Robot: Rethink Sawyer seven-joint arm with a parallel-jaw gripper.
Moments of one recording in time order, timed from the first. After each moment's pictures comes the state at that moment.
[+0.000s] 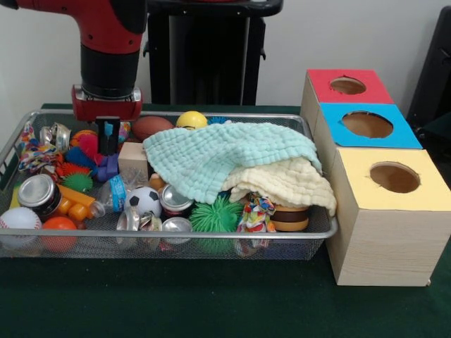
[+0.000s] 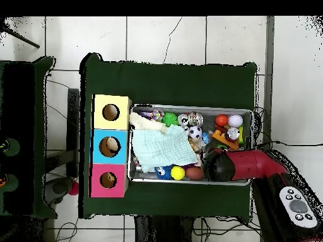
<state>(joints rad) -0.71 -0.61 0.27 1.70 -0.76 0.51 1.58</state>
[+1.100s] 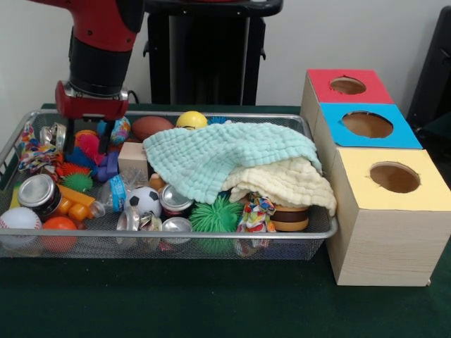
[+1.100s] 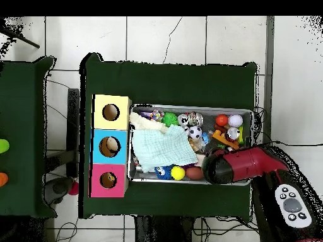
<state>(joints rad) -0.67 -0.62 0.26 1.67 -0.96 0.50 1.58</state>
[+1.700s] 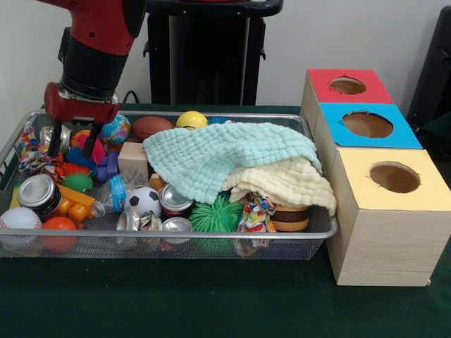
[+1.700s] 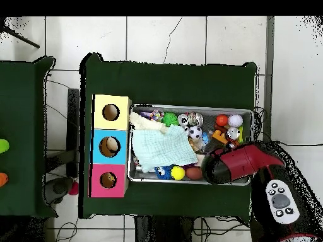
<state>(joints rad) -0.59 -0.62 0.19 1.62 -1.08 0.45 1.58</state>
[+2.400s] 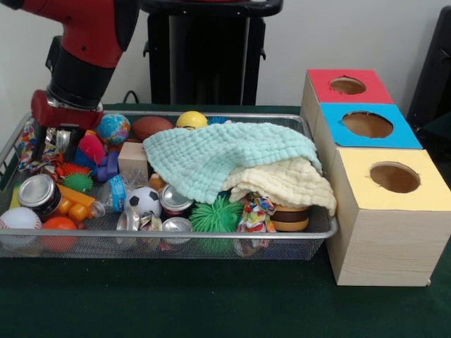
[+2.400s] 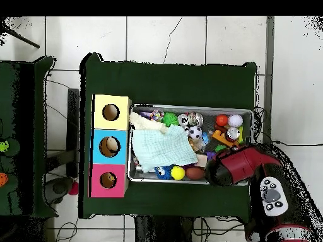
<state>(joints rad) -0.53 -0.53 0.06 1.56 -1.13 0.40 1.58</state>
